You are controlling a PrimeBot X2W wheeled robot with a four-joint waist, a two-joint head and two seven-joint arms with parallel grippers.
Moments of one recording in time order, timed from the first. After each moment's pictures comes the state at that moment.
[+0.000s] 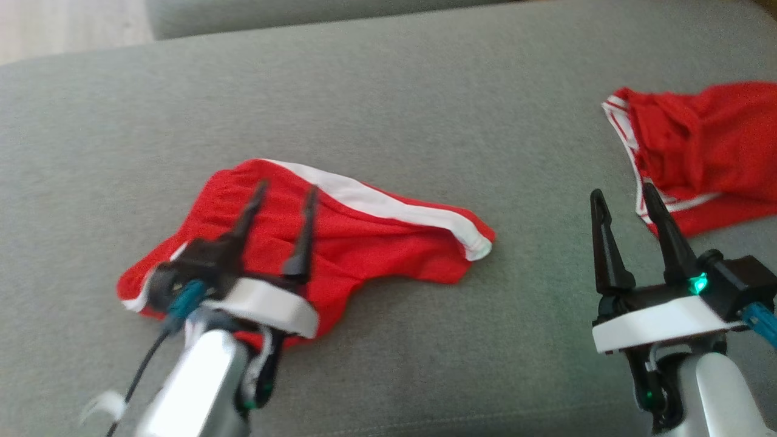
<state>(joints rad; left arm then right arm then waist) -0.26 0.15 -0.47 0.18 -0.35 0.12 -0.25 -0.05 -0.05 0.05 -0.03 0.18 0.13 -0.06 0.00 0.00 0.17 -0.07</state>
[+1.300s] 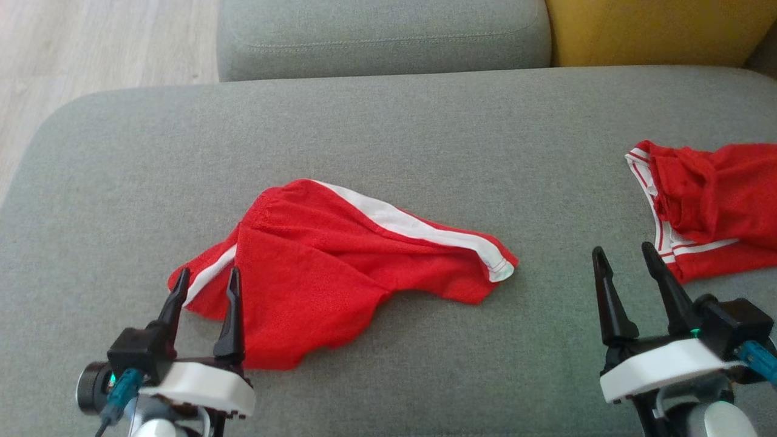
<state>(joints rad) 0.04 0.23 -0.31 0.07 -0.32 0.17 -0.25 0.10 -0.05 0.02 -0.07 0.18 0.13 0.02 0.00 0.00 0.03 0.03</state>
